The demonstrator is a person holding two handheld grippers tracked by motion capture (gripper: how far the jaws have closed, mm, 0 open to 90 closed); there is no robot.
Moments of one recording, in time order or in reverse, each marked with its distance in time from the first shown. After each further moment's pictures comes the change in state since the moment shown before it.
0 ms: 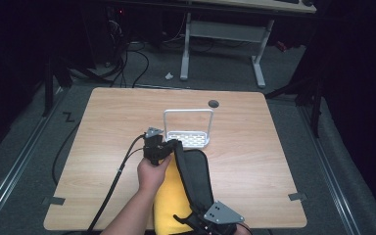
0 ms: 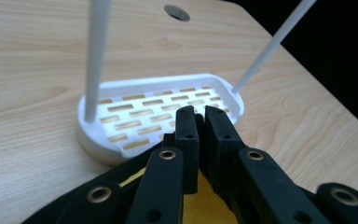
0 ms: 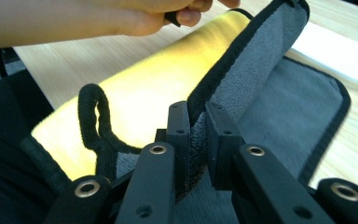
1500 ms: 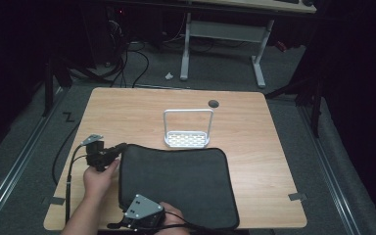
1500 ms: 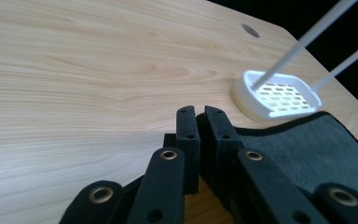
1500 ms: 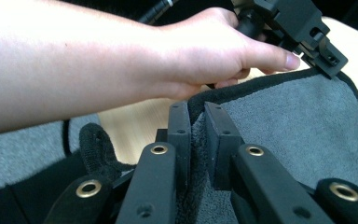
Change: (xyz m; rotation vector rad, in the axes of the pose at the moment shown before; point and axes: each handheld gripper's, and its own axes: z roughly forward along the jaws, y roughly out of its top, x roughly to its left) left arm 0.142 -0.028 -0.118 -0.085 0.064 -0.116; right arm 0.105 0.103 0.104 -0.061 0.226 -0.169
